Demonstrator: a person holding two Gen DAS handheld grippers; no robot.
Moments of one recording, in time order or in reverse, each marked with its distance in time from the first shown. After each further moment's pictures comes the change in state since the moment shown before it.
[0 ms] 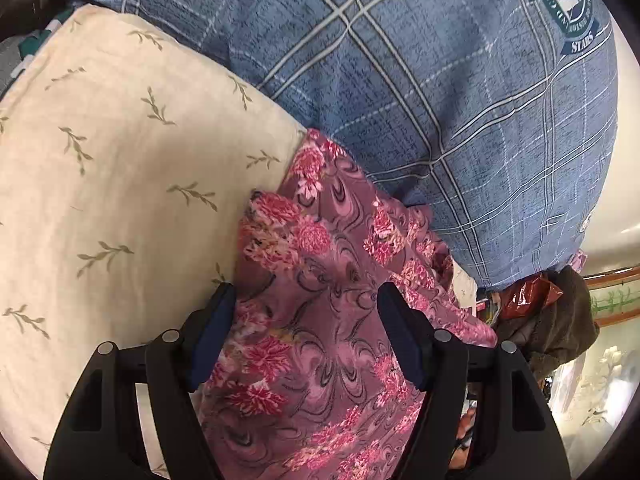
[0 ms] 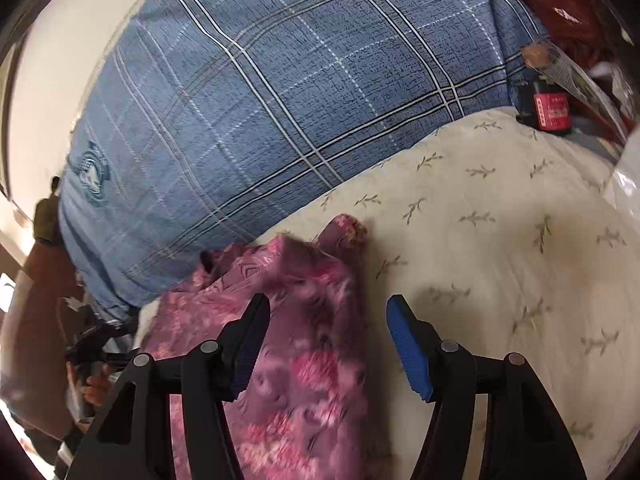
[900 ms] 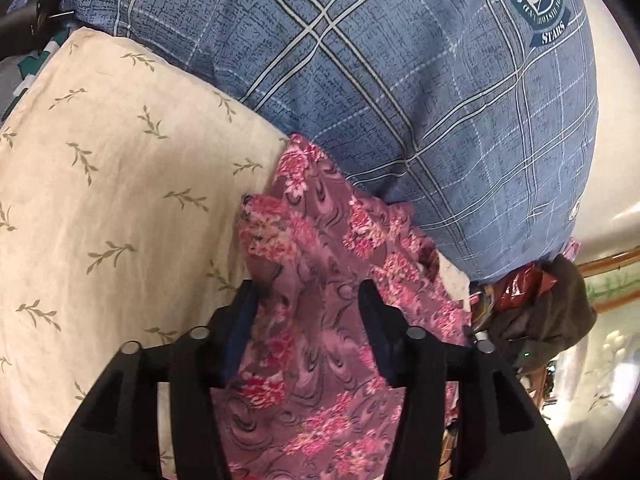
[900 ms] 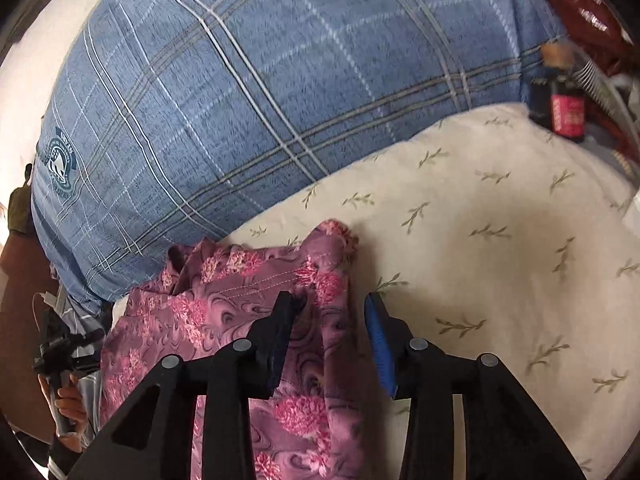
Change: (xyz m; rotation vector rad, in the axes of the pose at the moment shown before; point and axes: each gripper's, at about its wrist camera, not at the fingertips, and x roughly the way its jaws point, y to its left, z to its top) left arm -0.012 -0.009 -0.004 0.056 -0.022 -0.027; right arm 0.033 0.002 0.012 -0.015 0.075 -0.071
